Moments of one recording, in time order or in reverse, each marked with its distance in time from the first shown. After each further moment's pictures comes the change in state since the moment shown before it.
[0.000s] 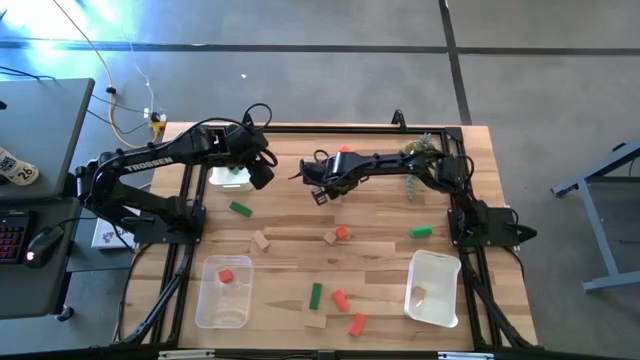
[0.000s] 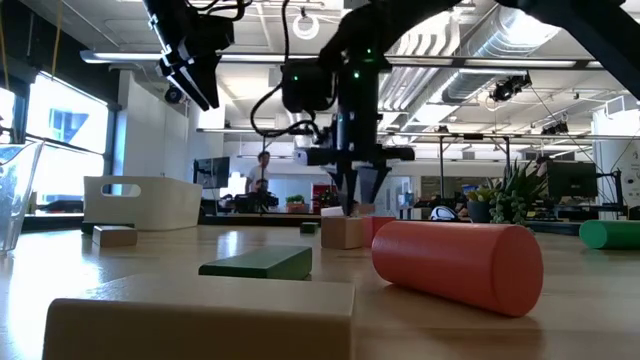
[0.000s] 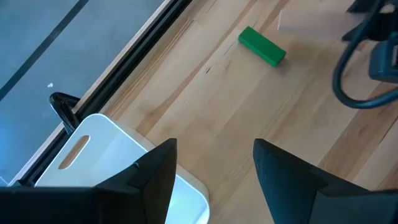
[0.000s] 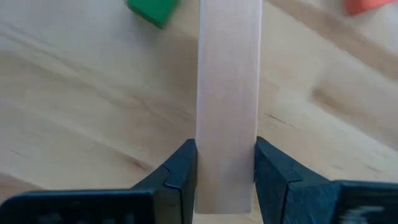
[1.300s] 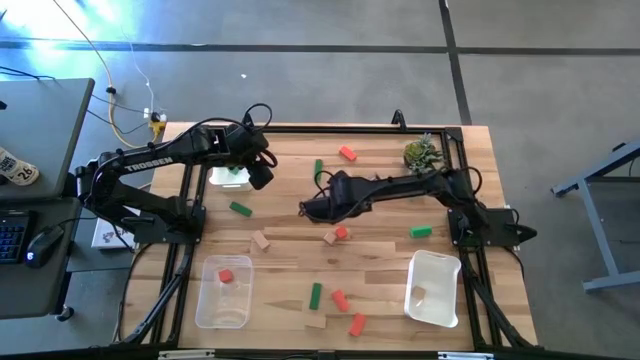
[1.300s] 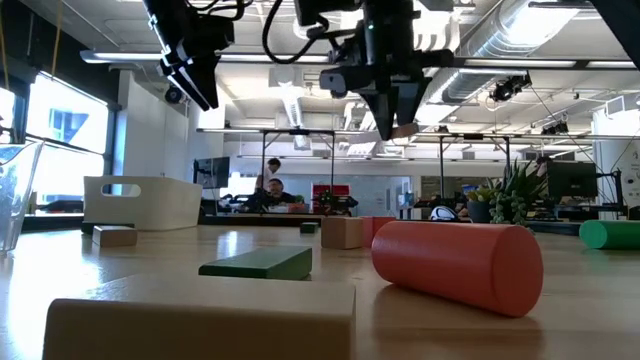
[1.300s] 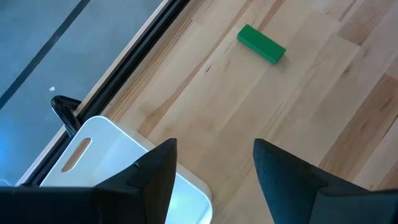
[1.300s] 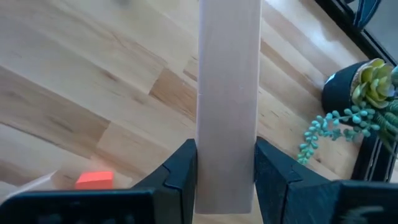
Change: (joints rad) left arm 0.000 0.000 0.000 -0.002 0.000 0.026; right arm 0.260 -0.075 0.195 -0.516 0.245 0.248
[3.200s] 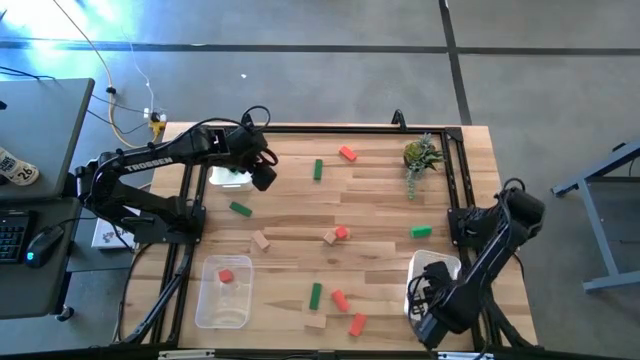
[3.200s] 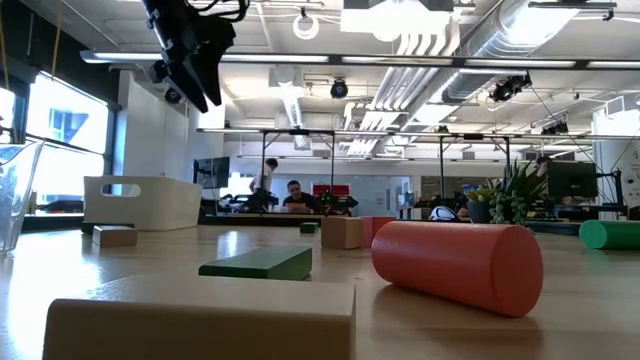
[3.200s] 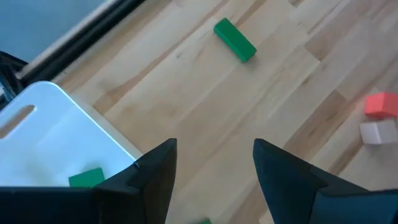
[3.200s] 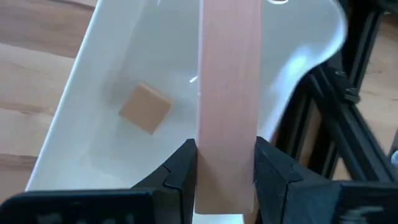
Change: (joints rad) left arm -0.001 0.000 0.000 -0.011 0.132 -0.211; right arm 0.854 -0.341 -0.606 0.167 -0.540 1.139
